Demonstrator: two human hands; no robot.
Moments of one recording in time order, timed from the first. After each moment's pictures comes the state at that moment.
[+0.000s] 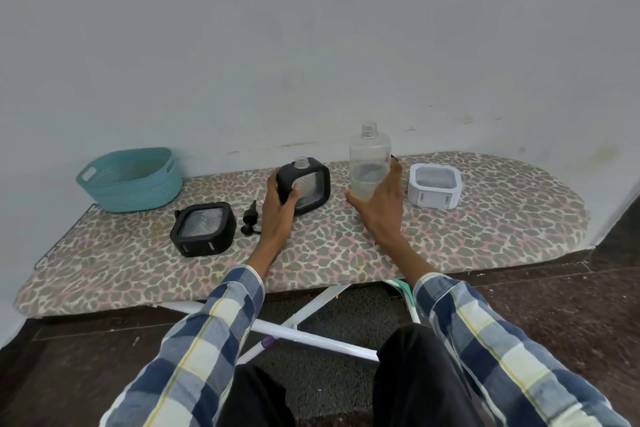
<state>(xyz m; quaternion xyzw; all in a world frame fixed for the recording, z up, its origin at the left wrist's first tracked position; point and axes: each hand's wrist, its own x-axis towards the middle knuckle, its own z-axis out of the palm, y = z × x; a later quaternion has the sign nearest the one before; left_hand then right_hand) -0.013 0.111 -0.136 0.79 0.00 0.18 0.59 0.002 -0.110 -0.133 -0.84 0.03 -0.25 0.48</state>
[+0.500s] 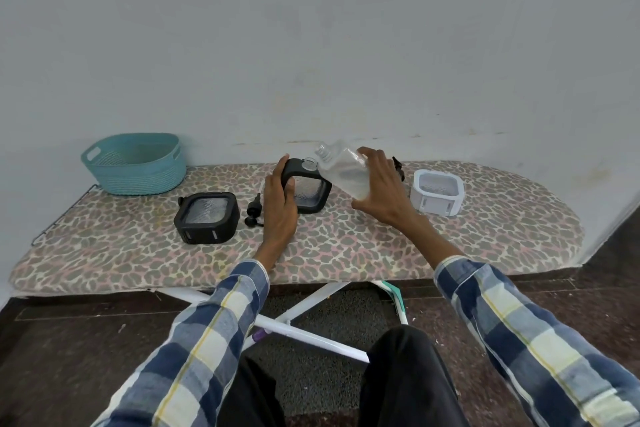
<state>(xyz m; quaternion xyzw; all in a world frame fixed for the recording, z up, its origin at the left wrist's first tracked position) -0.024 0.106 -0.134 0.81 -0.03 0.29 0.51 0.005 -0.127 -0.088 -0.92 -0.21 -0.22 0.26</state>
